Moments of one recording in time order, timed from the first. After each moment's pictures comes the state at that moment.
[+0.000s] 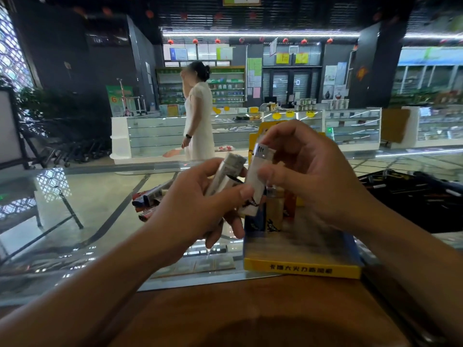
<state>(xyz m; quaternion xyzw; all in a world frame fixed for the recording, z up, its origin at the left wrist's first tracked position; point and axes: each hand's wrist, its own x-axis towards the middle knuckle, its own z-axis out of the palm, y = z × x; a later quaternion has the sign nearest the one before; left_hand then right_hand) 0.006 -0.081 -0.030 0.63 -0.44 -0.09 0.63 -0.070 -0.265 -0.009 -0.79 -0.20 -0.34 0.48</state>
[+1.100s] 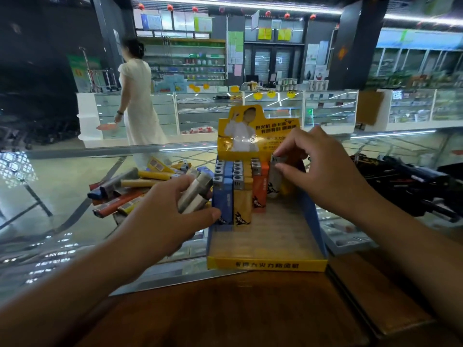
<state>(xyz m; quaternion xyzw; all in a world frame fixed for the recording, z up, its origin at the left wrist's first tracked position) 0.018 -0.095 -0.055 0.77 -0.36 -0.06 0.52 -0.074 -0.338 -0.027 -0.90 -0.04 -0.40 0.15</state>
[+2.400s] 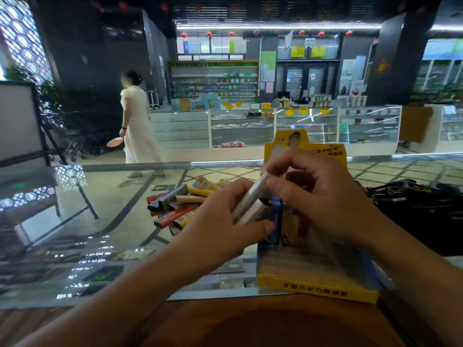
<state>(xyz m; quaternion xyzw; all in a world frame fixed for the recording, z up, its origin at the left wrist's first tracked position) 0.001 -0.085 -0.028 0.73 -0.42 -0.07 0.54 -0.057 -0.267 -0.005 -0.85 -0.20 -0.33 0.35</state>
